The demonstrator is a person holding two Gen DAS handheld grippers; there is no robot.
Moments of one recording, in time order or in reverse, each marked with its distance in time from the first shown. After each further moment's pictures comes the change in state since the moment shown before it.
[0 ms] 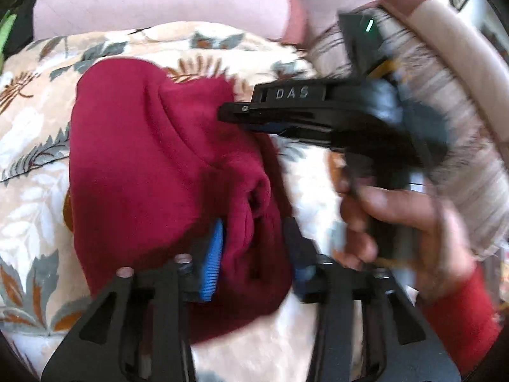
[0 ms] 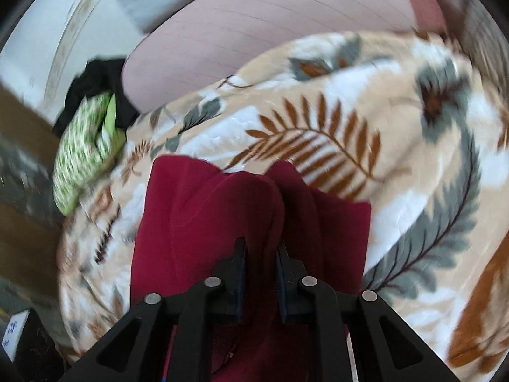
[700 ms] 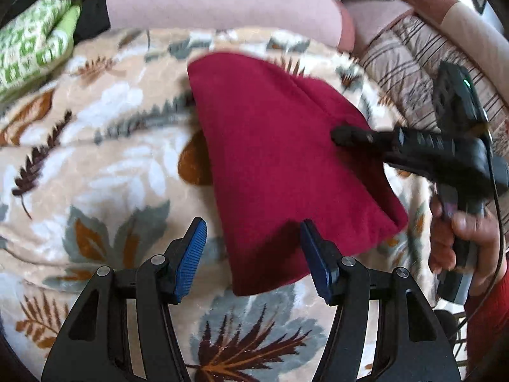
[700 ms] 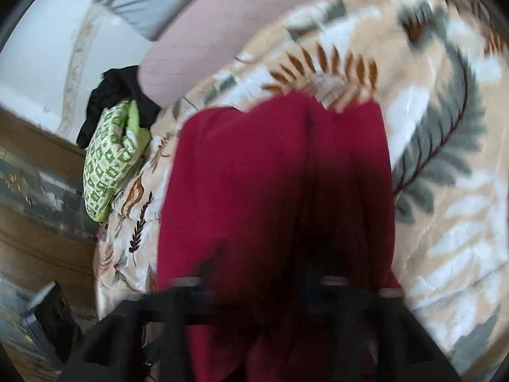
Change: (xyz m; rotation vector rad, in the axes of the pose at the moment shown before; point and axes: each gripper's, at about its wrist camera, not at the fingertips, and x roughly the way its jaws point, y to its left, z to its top) left arm -0.045 0.056 -0.056 -0.024 -0.076 0.254; right arm -0.025 0.025 -0.068 -0.019 -0.032 0.091
